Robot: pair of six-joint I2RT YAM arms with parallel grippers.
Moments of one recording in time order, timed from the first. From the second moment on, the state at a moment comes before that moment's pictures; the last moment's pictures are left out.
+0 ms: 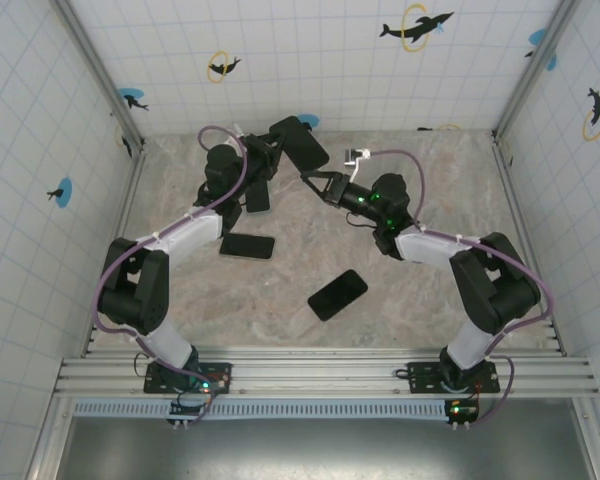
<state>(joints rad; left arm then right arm) -0.41 1.67 1.10 0.62 0.30 -1.51 0.56 1.67 0.91 0.92 -0.57 1.10</state>
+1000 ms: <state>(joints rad) -0.32 1.65 1.24 0.58 0.78 -0.91 0.43 1.60 0.86 0.69 -0.92 0.58</state>
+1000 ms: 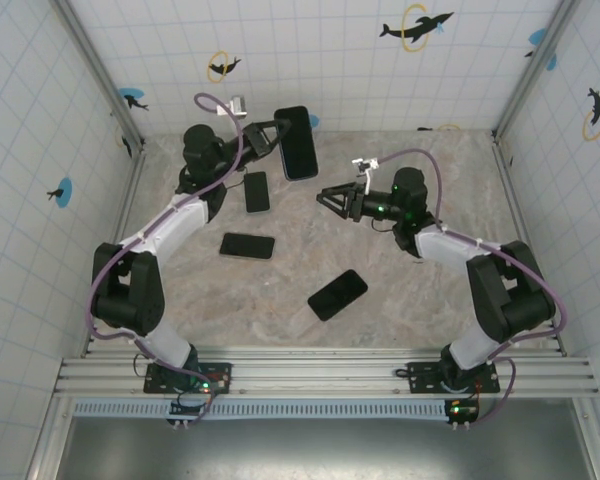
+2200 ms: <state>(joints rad) -0.31 1.67 1.37 0.55 1.19 -0.64 0.45 1.65 1.12 0.45 -1.13 0.06</state>
